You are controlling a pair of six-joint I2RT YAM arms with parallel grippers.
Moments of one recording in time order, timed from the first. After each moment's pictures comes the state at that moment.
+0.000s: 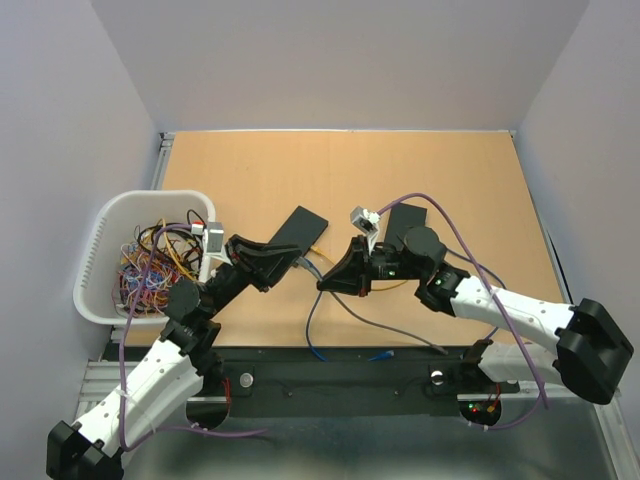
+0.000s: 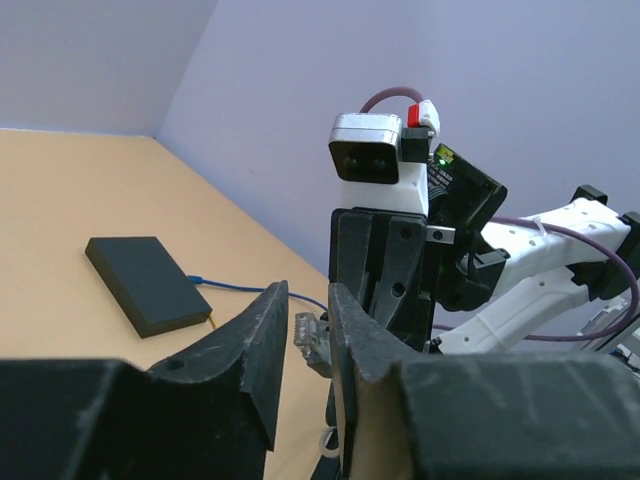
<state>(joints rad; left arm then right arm) -0.55 0.52 0.27 0.64 0.36 -0.76 0.84 1.18 0.65 0.57 -0.74 0.55</state>
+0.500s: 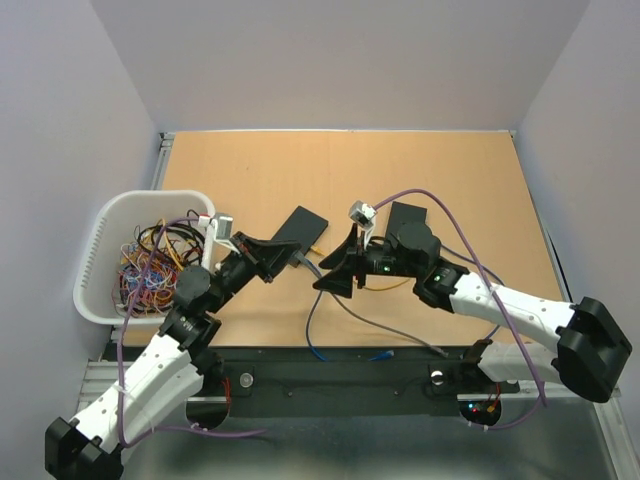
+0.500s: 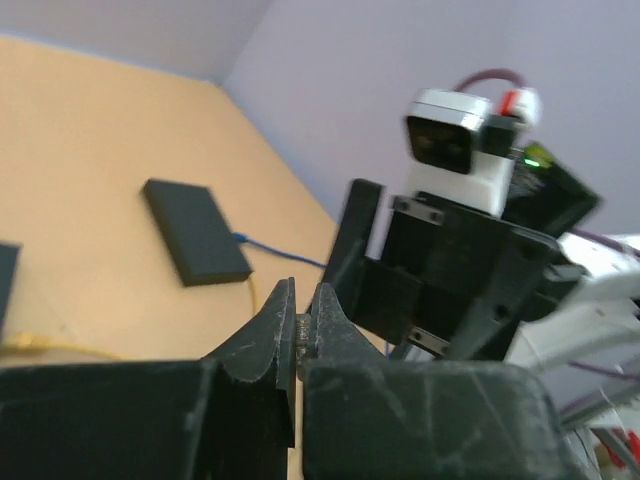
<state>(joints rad) -0.55 0.55 0.31 0.49 0.29 -0.76 0.84 1.20 0.68 0.49 -0.61 0.50</state>
